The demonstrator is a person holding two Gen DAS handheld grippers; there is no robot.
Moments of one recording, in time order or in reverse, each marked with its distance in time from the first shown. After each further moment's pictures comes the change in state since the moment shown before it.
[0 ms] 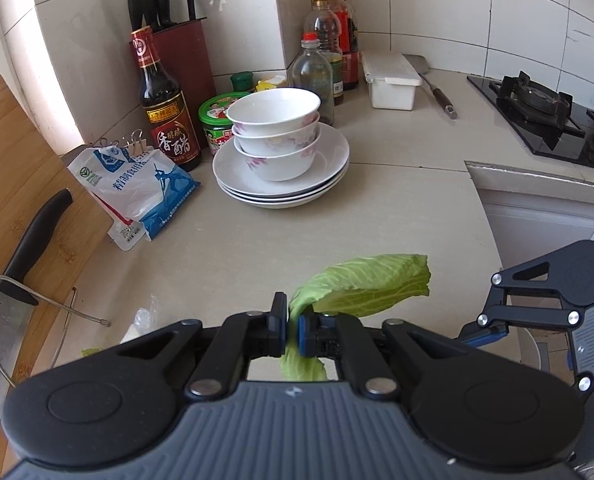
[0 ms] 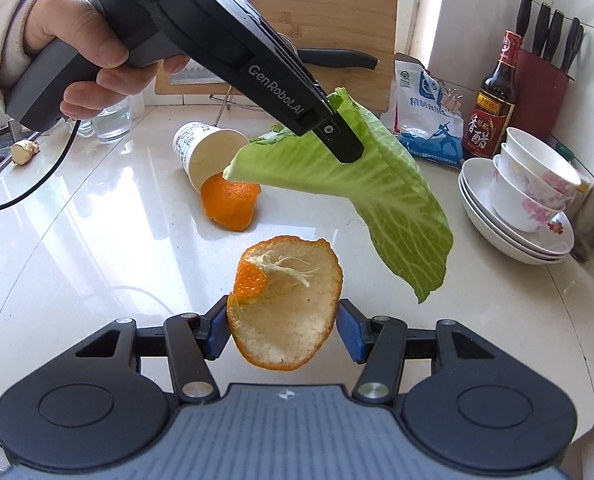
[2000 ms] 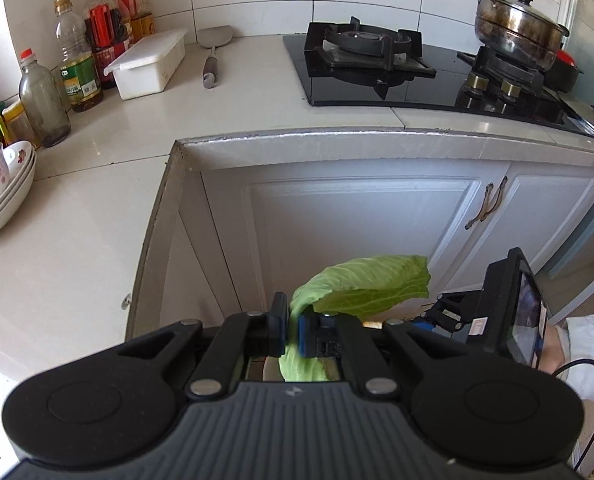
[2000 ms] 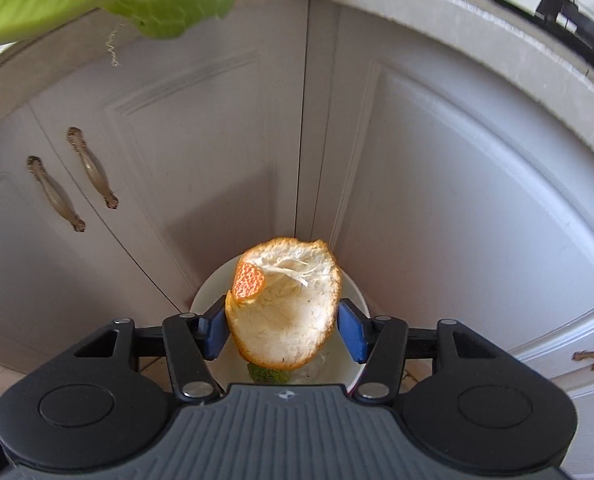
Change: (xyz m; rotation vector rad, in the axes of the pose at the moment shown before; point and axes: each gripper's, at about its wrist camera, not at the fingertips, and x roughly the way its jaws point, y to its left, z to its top) left arm 0.054 -0.302 0.005 0.135 0.042 -0.252; right arm -0.064 -0.085 -0.347 0.644 0.237 -0.405
